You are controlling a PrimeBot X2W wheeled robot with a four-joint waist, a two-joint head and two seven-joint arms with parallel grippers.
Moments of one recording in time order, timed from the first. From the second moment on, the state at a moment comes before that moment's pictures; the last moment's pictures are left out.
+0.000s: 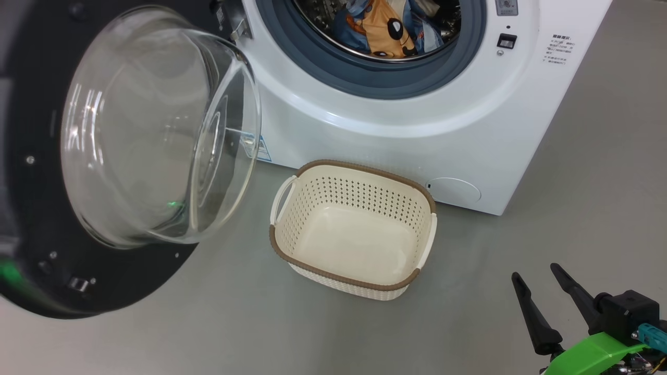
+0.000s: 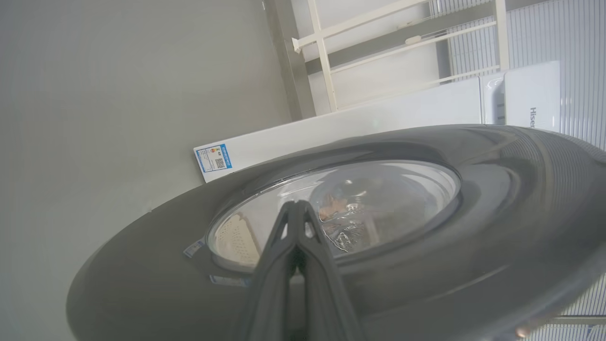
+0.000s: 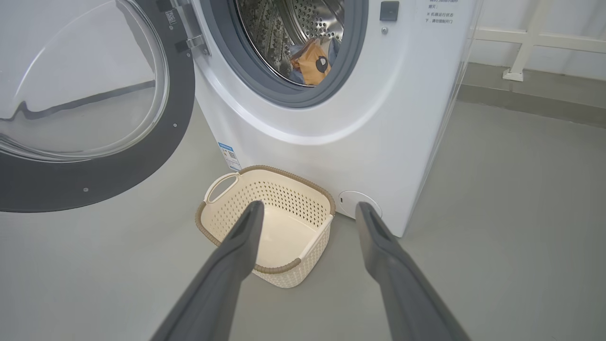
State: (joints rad) left arm -0.54 0.40 0.46 0.75 -1.40 -0.12 0.77; right arm 0.13 -0.19 0.03 -0.10 0.26 0.13 0.09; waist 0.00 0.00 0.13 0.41
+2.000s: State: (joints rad) left arm -0.49 0.05 0.11 0.27 -1.43 -0.12 0.79; right arm 0.04 -0.12 0.03 -0.02 0.28 0.13 0.01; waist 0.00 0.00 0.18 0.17
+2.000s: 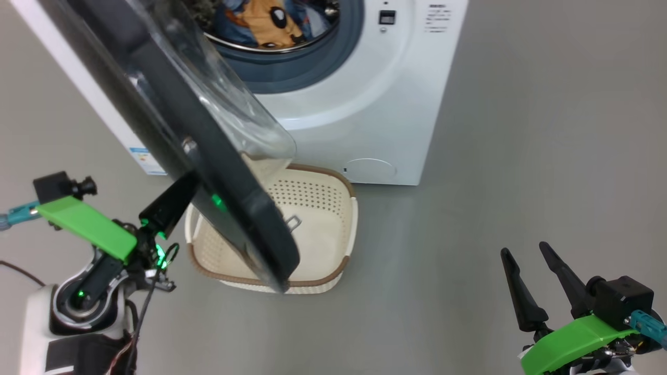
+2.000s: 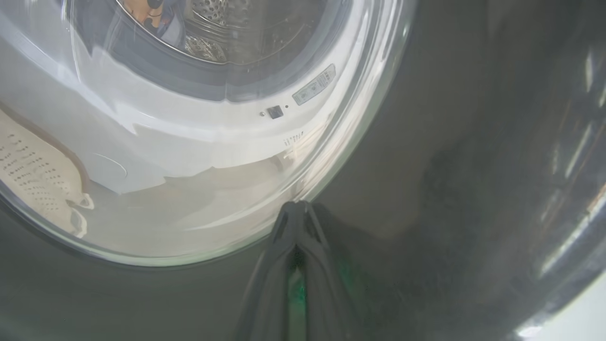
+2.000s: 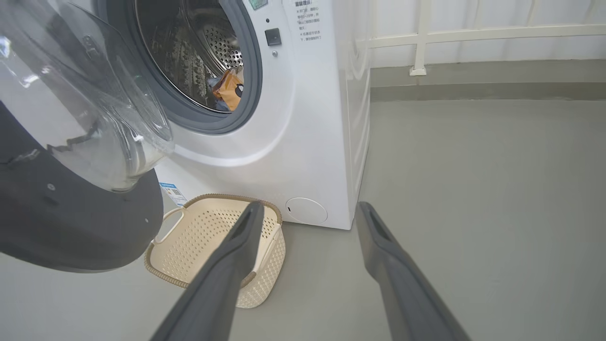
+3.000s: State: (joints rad) left arm -0.65 0.08 0.02 0.54 -1.37 -0.12 0.34; right arm 0.01 -0.09 0.06 0.04 0.29 0.13 -0.05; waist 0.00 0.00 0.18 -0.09
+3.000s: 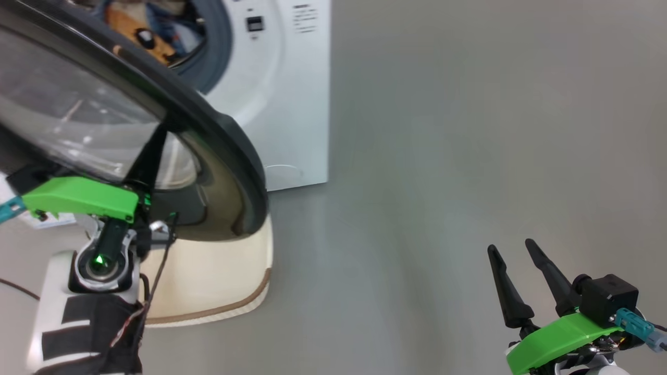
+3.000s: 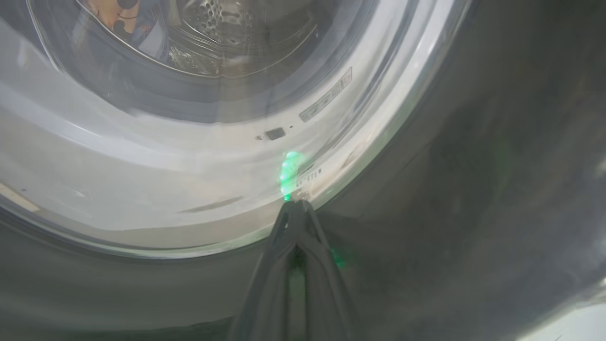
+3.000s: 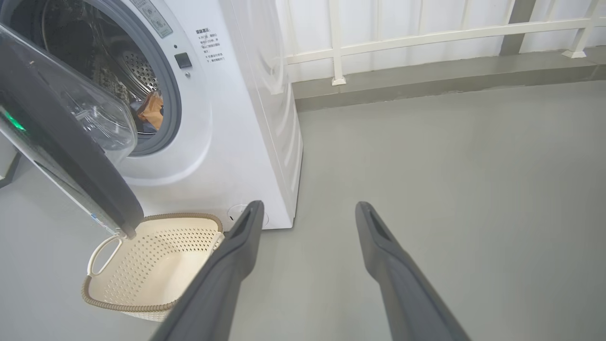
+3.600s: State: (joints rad) left arm -0.73 0.13 -0.03 0.64 -1.38 -0.12 0.15; right arm -0.02 -0.08 0.07 0.08 0.30 0.13 -0.09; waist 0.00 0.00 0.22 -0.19
